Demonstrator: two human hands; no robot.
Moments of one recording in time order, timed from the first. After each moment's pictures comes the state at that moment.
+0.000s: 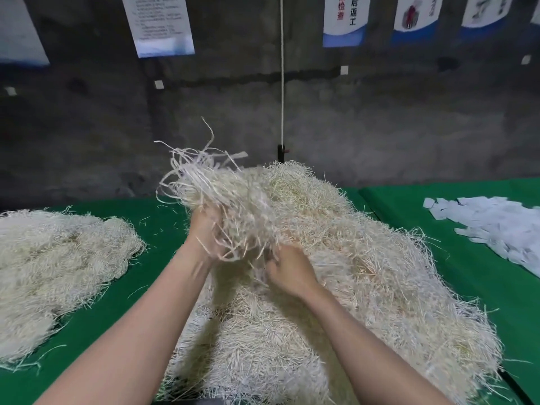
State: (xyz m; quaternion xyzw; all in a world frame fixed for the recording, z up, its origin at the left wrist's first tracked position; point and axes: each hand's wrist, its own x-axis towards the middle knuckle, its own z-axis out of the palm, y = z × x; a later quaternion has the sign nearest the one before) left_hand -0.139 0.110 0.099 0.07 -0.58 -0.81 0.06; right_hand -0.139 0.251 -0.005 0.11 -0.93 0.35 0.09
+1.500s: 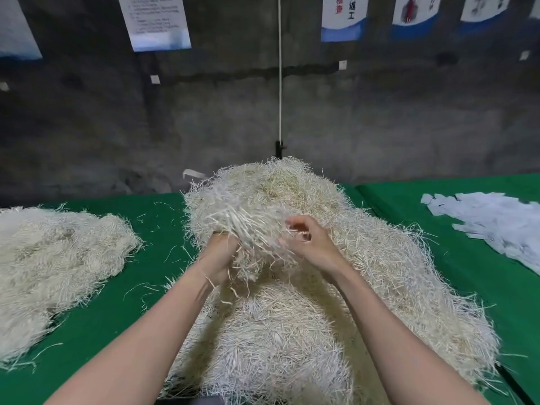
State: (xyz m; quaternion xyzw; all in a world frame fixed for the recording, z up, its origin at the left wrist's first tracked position) left_hand -0.140 0.117 0.051 0.07 -0.73 -0.68 -0.05; right_hand -0.142 0.300 0.022 0.10 -0.80 0.59 0.06
